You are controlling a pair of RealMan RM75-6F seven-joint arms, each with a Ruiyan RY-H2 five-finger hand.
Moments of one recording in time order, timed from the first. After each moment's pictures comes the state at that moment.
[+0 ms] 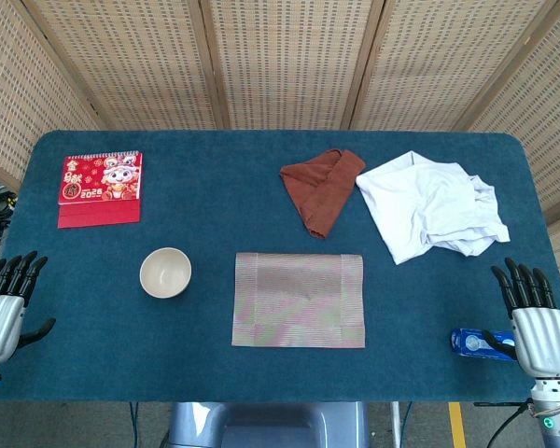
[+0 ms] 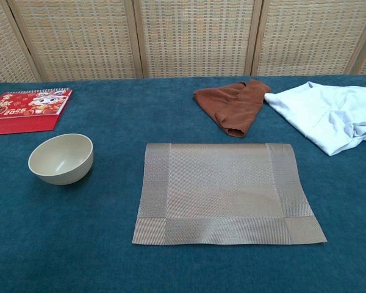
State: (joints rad) left arm -0.11 -1.15 -0.03 -1.61 1.51 1.47 0.16; right arm 0.08 -1.17 0.07 -1.55 -1.55 1.54 -0.07
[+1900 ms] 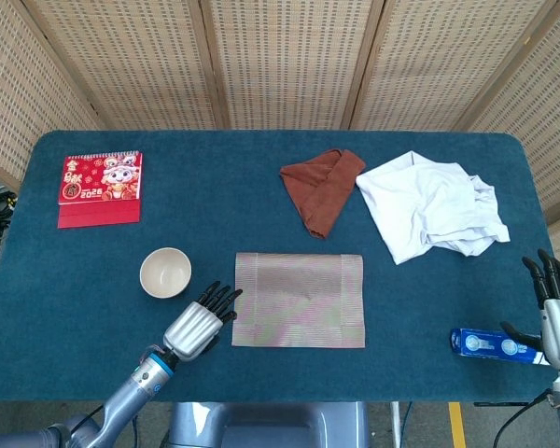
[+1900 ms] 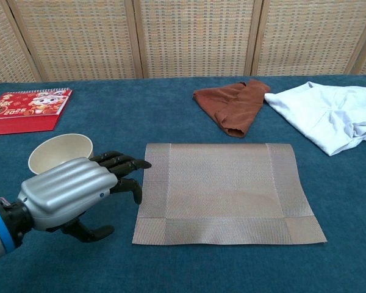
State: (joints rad) left arm -0.46 -1.70 -0.01 -1.46 1.60 1.03 0.49; right arm 0.07 -1.13 0.12 -1.55 -1.45 1.51 0.07
